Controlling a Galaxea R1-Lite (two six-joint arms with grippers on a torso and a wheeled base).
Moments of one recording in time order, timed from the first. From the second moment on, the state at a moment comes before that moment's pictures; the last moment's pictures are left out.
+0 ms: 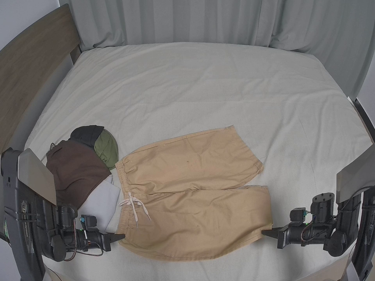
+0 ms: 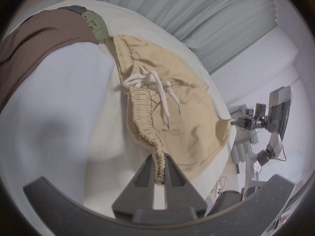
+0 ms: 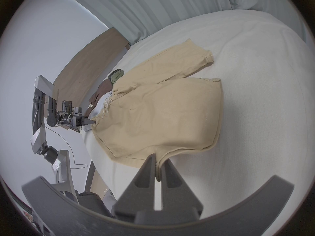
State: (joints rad) left arm -0.01 2.43 -0.07 -1.55 -0.67 -0.05; right arm 0.27 2.25 -0.02 -1.54 0.45 0.16
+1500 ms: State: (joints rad) left arm -0.04 2.31 -0.17 -1.55 -0.66 -0.27; right arm 0.25 2.14 -0.12 -1.54 0.45 0.26
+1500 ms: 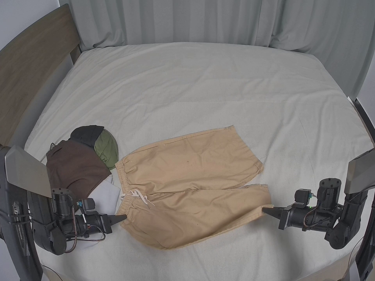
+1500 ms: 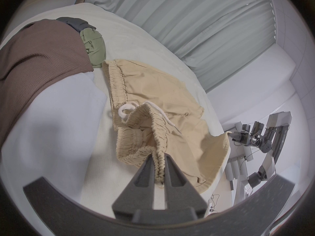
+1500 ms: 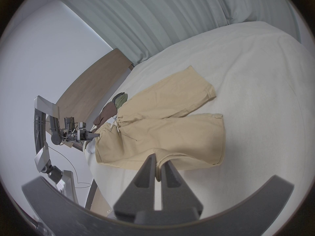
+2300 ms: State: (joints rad) left arm -0.04 2.27 -0.20 -1.55 -0.66 -0.32; right arm 0.25 2.08 -0.17 -1.54 0.45 0.30
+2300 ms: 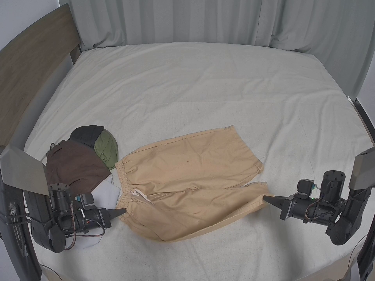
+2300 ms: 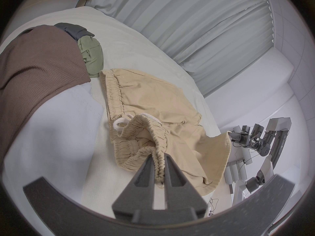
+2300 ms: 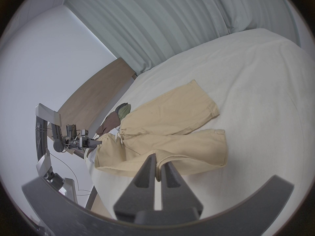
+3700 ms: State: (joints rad) left arm -0.04 2.19 -0.27 -1.55 -0.62 -0.48; right arm 0.24 2.03 -0.27 -1.54 0.44 0.35
